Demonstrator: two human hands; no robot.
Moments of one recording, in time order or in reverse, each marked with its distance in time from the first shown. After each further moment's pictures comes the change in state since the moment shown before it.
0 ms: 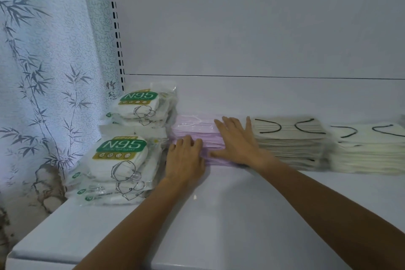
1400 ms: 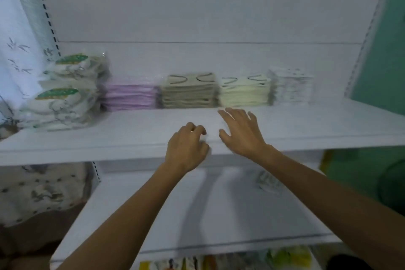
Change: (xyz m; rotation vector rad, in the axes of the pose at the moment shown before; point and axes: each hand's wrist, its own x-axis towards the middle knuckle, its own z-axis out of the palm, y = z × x) left_hand -0.168 0.248 -0.089 -0.466 -0.106 0.089; right_hand -0.325 0.119 -0.056 0.141 0.178 0.180
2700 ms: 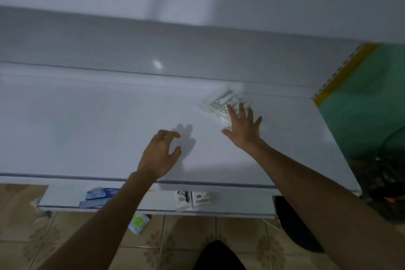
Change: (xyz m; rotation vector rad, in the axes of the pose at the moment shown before) left_hand -0.068 0.041 0.389 -0.223 -0.363 -0.415; right_hand -0.139 0.299 0.309 -0.040 -0.792 0.269
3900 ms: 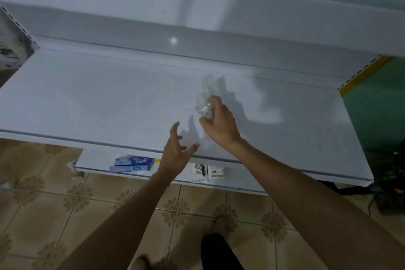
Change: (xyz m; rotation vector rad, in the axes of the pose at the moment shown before) left_hand -0.063 -0.010 -0.019 -0.482 0.009 -0.372; right_hand -0.075 -0.129 -0.029 0.742 0.110 -0.211
